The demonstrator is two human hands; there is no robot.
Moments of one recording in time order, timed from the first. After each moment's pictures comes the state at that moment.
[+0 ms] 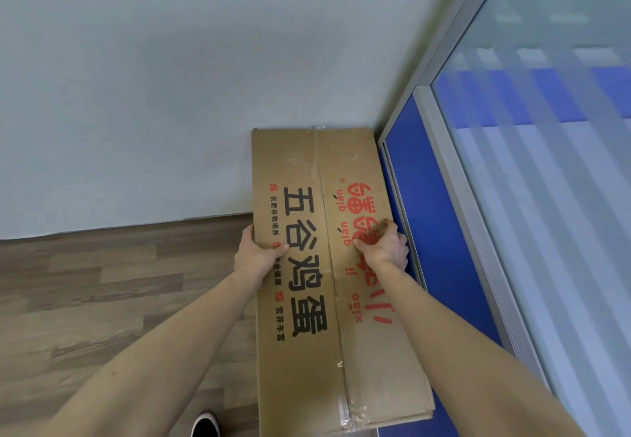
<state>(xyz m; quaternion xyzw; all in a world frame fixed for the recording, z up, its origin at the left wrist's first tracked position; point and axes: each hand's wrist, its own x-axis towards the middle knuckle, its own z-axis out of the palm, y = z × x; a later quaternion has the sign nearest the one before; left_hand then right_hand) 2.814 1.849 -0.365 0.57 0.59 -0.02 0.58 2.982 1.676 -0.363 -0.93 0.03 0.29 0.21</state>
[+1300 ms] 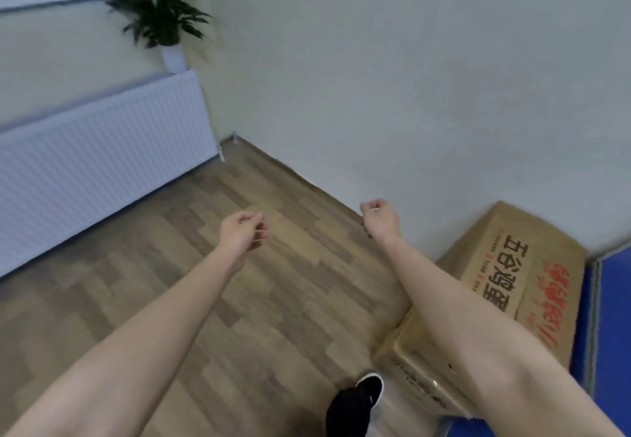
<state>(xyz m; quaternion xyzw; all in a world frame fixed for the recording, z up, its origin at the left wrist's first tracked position) 2.135 1.699 -0.115 0.32 0.66 0.43 0.53 2.405 1.732 -0.114 -0.76 -0.43 0.35 0.32</state>
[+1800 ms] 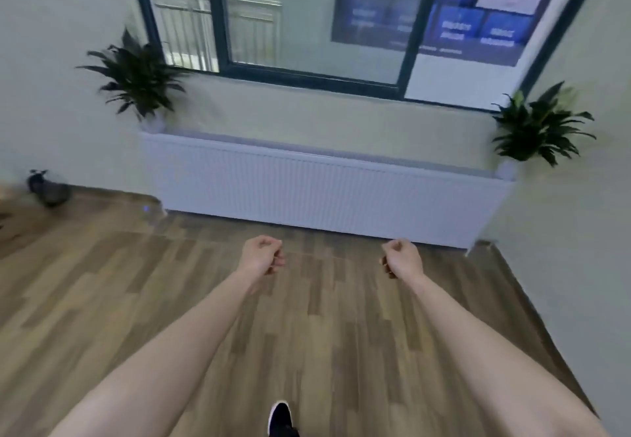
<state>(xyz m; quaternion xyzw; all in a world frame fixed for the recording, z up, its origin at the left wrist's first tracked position) 1.665 1.333 -0.034 0.05 0.72 0.63 0.27 1.829 1.564 -0.027 -0.48 -0.72 0.48 0.13</state>
